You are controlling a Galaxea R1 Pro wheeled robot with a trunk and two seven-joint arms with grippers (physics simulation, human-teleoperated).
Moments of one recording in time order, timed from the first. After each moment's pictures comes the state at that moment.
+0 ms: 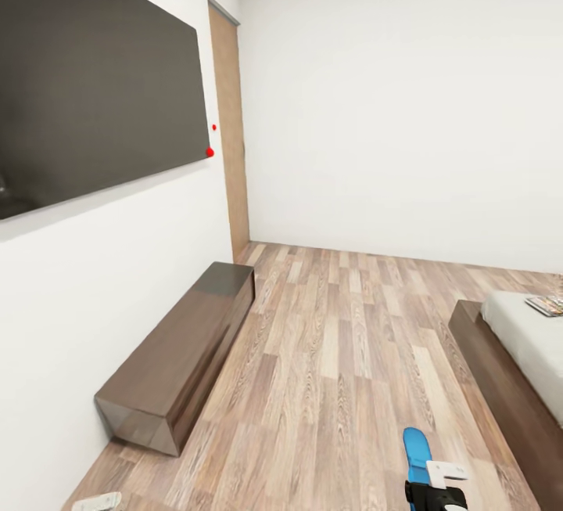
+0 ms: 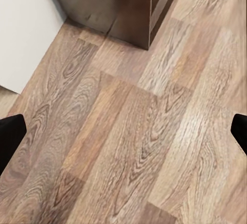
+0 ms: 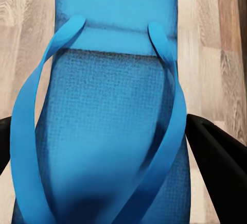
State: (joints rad) left arm -0.26 0.21 0.21 -0.33 0.04 -0.13 -0.06; right arm -0.43 -0.12 0.00 -0.20 -0.06 -0.08 -0.14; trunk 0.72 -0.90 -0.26
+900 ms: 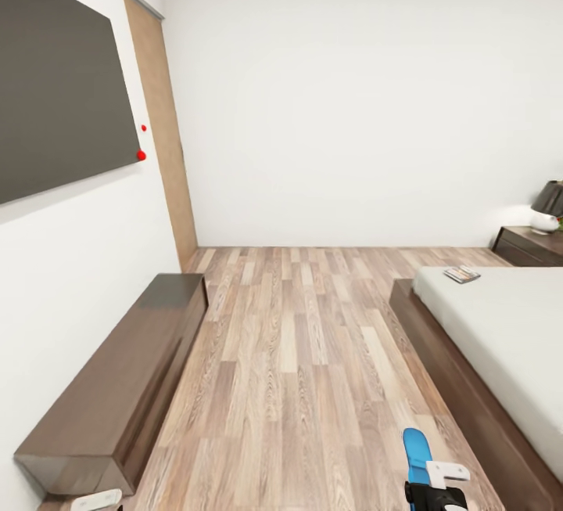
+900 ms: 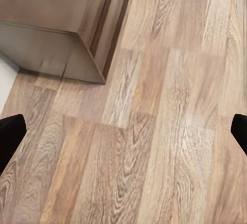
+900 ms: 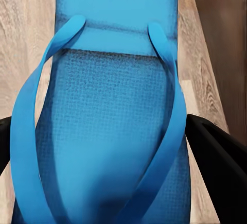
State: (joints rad) left arm -0.26 0.21 0.21 -0.33 0.03 -0.18 -0.06; right arm -0.43 -0.12 0.00 -0.19 -0.07 -0.07 -0.14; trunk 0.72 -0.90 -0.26
